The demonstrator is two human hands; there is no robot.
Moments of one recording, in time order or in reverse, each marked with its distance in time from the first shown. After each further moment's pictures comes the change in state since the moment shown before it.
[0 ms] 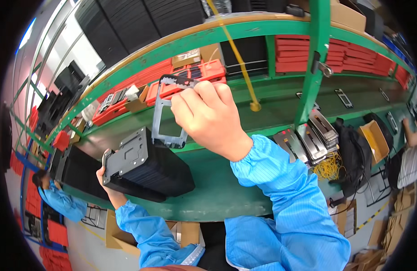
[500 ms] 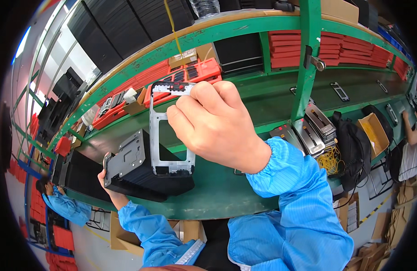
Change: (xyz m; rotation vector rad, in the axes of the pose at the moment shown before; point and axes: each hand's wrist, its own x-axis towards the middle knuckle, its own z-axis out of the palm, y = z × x) left_hand -0.044 -0.021 0.029 -0.037 0.138 -0.066; right_hand 0.008 0.019 -0.086 0.074 -0.199 -0.111
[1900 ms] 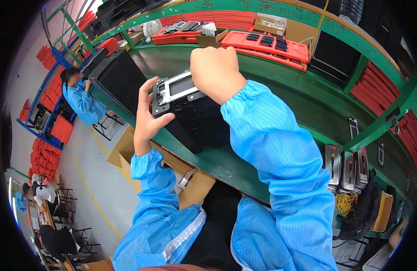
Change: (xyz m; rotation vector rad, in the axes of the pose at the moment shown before) left_hand -0.069 0.042 0.056 0.981 0.133 0.290; right_hand 0.082 -0.151 0.125 0.506 -0.823 0.075
